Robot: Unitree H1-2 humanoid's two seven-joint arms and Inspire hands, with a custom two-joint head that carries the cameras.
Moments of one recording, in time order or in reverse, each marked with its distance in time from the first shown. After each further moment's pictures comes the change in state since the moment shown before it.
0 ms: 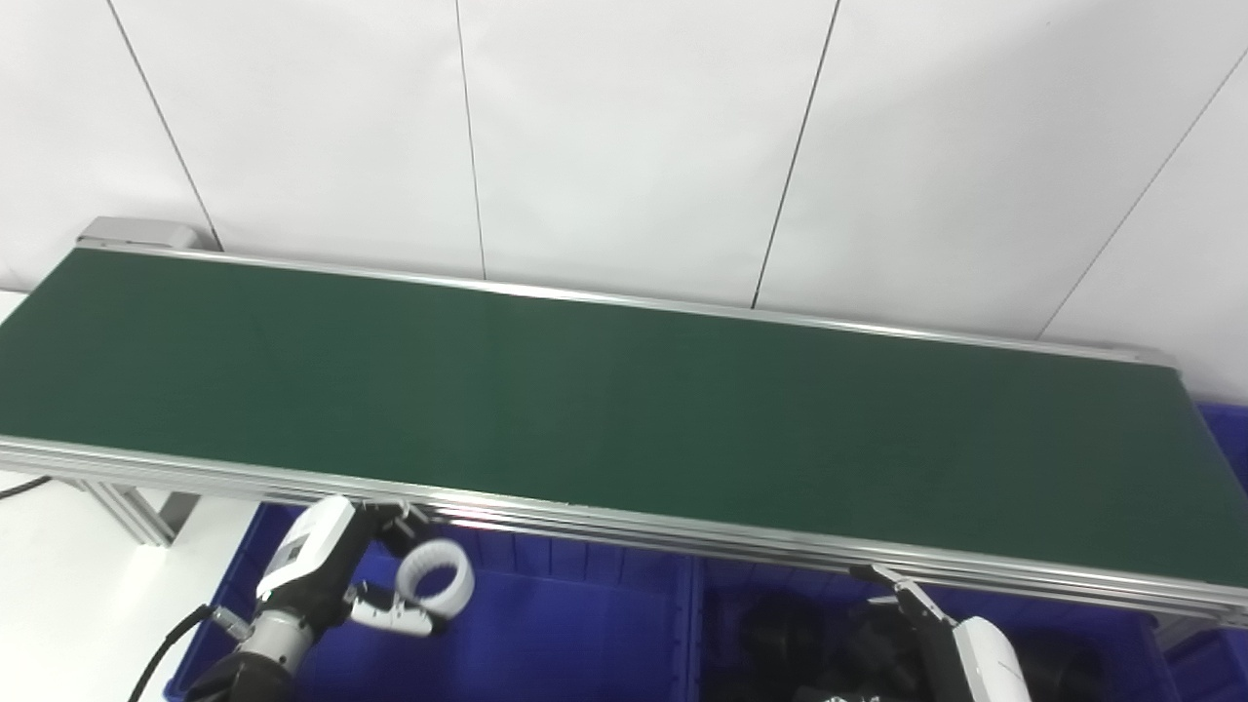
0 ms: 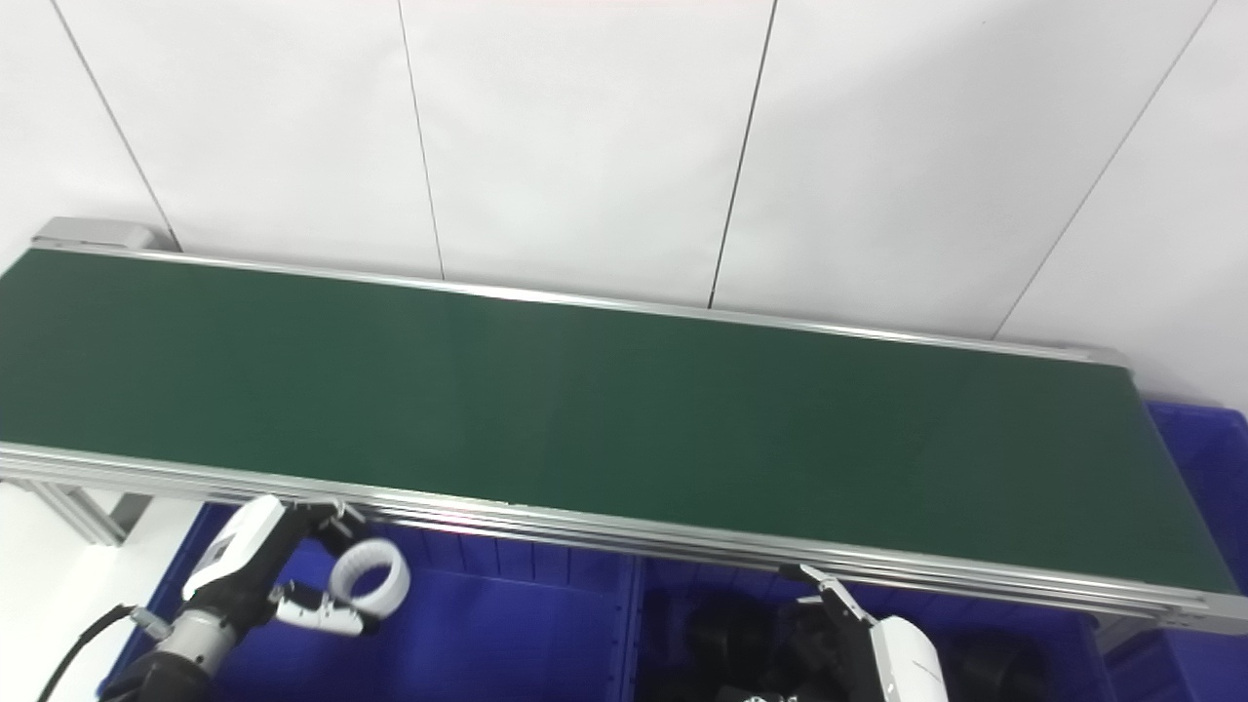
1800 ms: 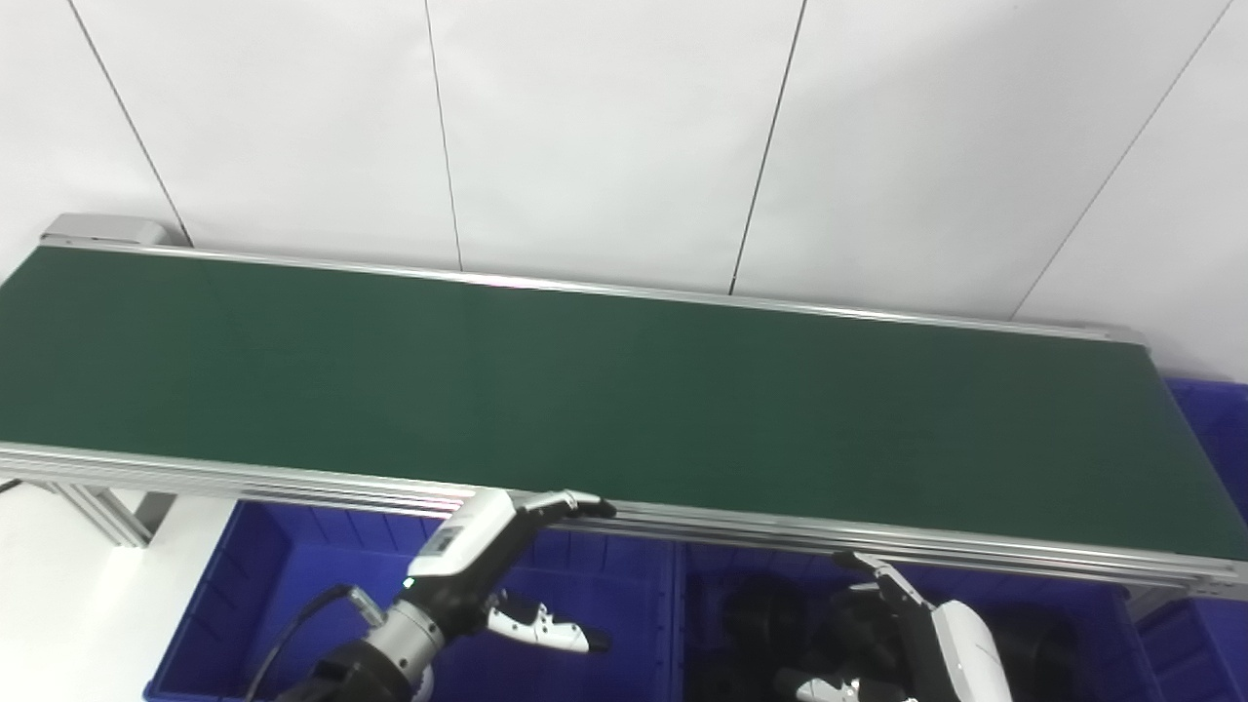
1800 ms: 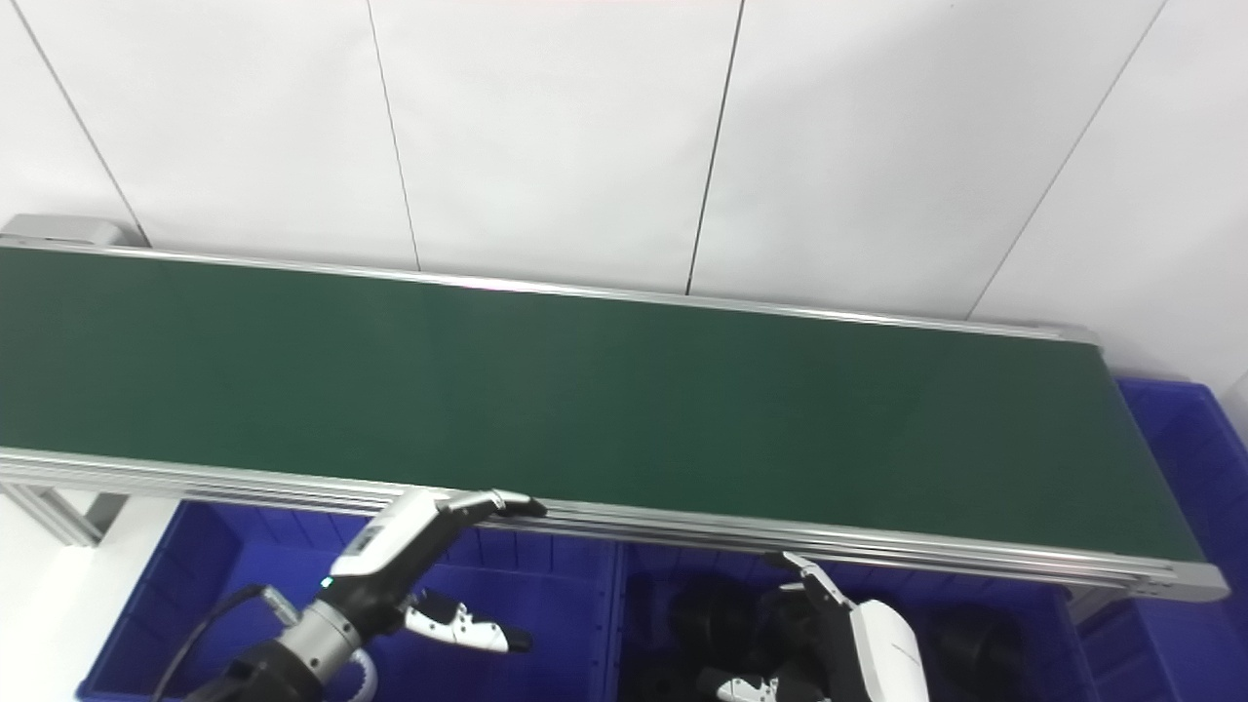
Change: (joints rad) left arm -0.034 -0.142 -0.165 -0.139 0.107 -0.188 -0.081; right arm 0.016 0.033 -0.002 -0.015 -0.019 0.034 0.016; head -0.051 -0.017
